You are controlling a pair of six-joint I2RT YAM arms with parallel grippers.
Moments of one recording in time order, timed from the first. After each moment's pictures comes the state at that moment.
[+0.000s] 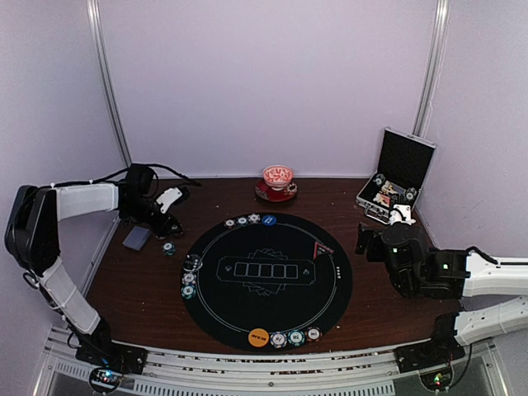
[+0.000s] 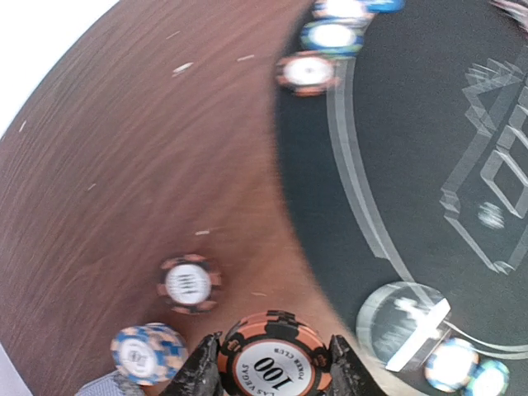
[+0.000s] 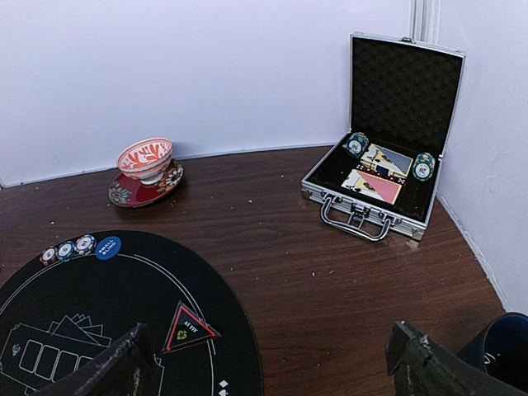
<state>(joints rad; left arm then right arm) -0.21 1.66 1.10 -0.45 0.29 0.57 1.01 0.93 0.55 -0.11 0.99 0.52</state>
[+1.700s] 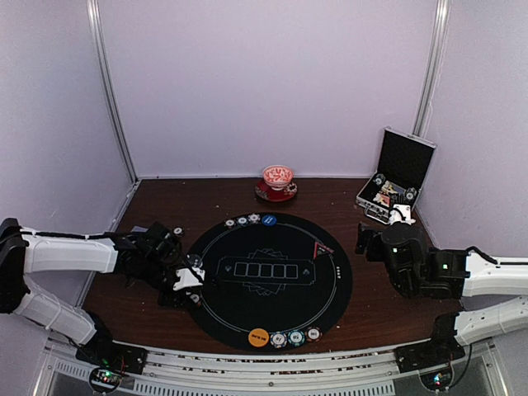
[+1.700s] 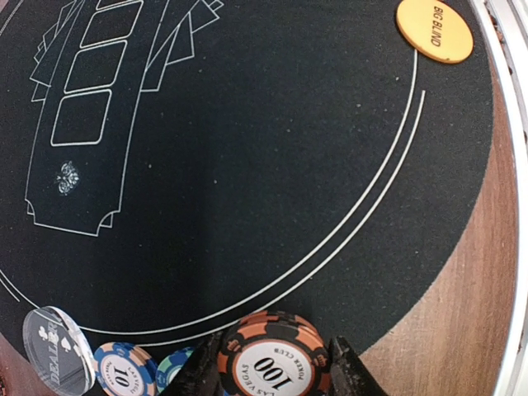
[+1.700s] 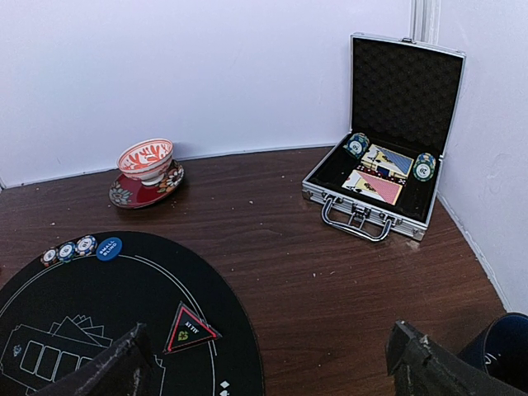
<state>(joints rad) -0.67 1.32 0.61 -0.44 0.35 0.83 1.01 0.93 0.55 -0.11 0.99 0.52</state>
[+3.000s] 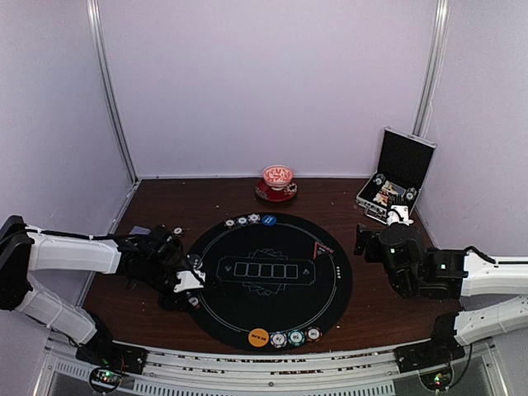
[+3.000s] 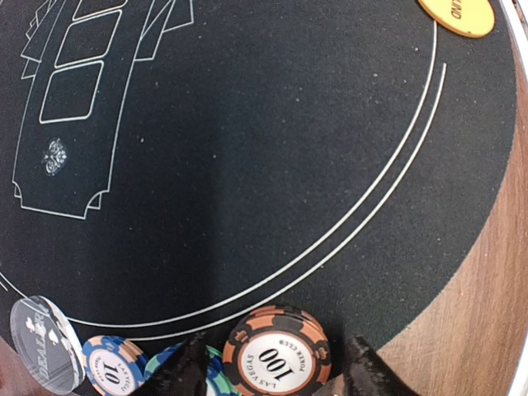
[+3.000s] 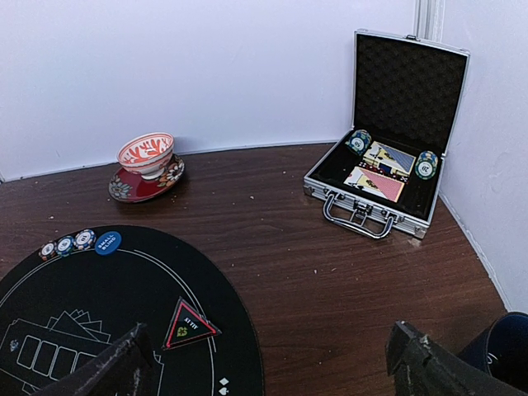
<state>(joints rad) -0.68 1.35 0.59 -0.42 0.30 0.83 1.01 0.95 0.55 -0.11 0.98 0.52</state>
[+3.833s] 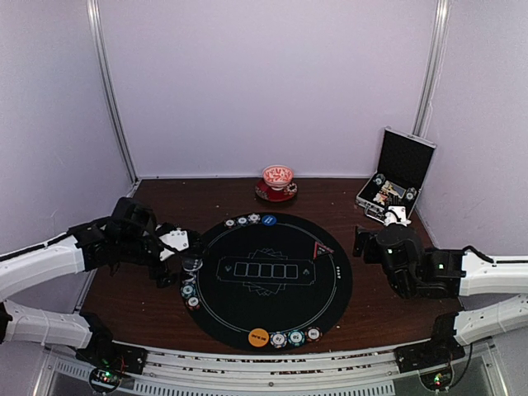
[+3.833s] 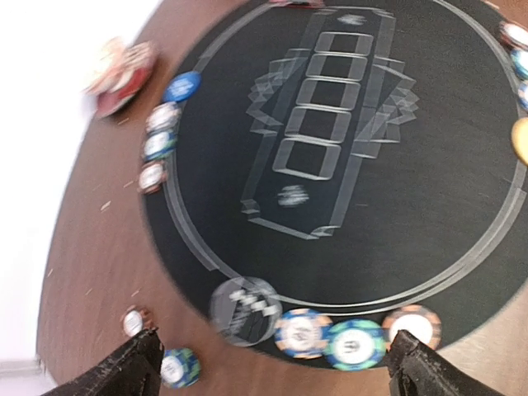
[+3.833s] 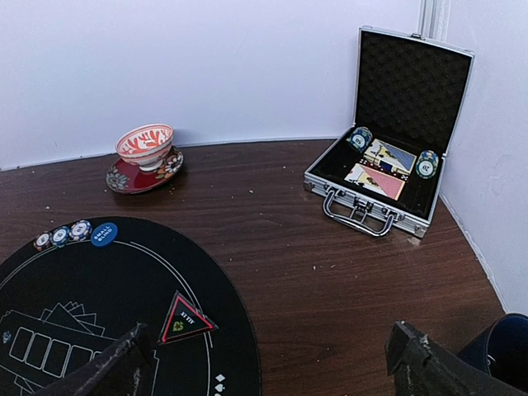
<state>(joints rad) -0.62 1.04 0.68 -0.43 0.17 0.72 1.01 0.97 0.55 -0.11 0.98 0.51</state>
